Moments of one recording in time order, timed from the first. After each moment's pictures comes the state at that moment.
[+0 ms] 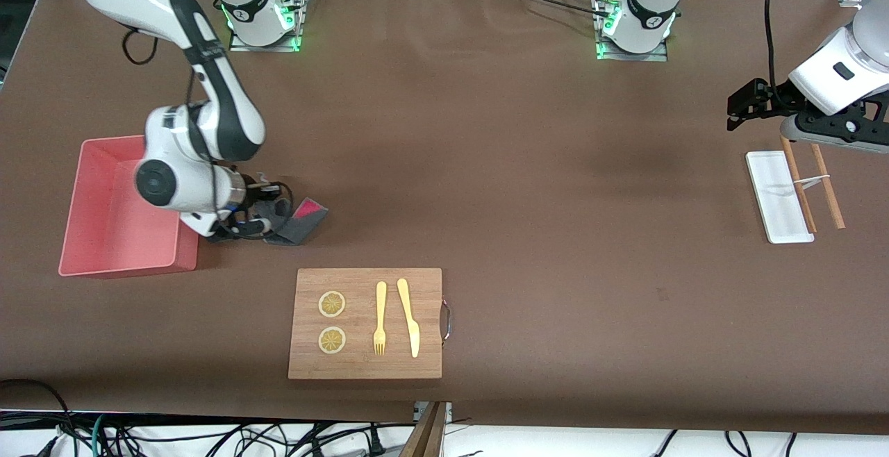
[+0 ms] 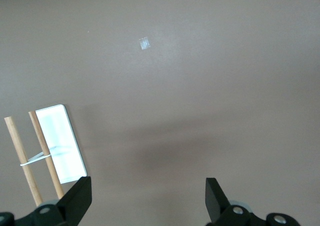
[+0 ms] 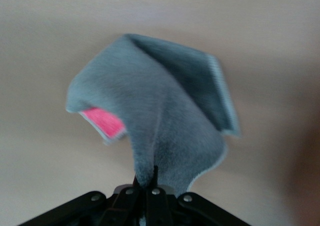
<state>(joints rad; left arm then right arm) -0.04 -0.03 -0.03 -1.68 0.03 1.61 0.11 0.26 0.47 -0.04 -1.91 0.16 2.11 -0.04</state>
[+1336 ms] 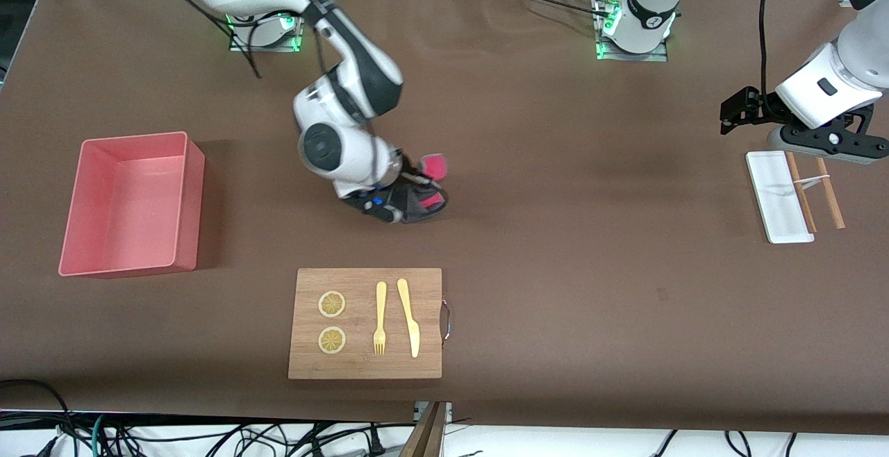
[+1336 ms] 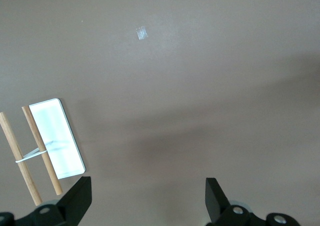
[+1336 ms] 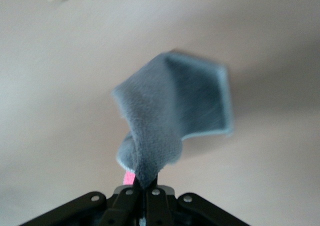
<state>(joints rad) -0.04 0.00 -0.03 -1.68 0.03 1.59 0.12 0.33 0.58 0.25 -1.65 0.33 2.14 0.79</state>
